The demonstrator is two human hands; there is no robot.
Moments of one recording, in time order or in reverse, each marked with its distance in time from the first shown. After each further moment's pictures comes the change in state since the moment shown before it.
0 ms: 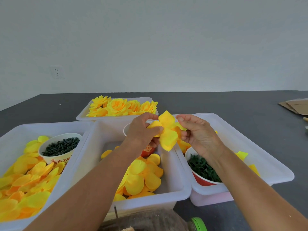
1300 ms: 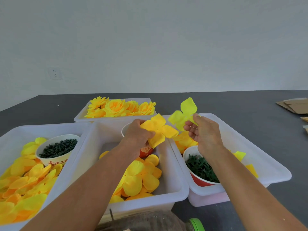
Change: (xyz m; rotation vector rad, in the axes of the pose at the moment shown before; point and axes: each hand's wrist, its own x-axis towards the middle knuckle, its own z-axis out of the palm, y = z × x) left_hand 0.010 -0.008 0.001 -0.069 0.069 -0.243; right_hand 0.004 -0.006 -0.005 0.069 0.413 0.001
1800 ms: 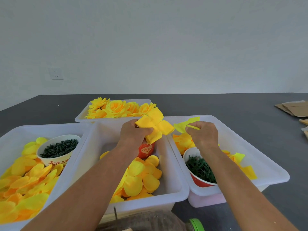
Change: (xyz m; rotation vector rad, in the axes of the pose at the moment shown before) left_hand 0.002 -0.001 -0.007 -0.178 0.090 0.076; right_hand 0.009 0.011 -0.004 -0.835 0.120 -0.281
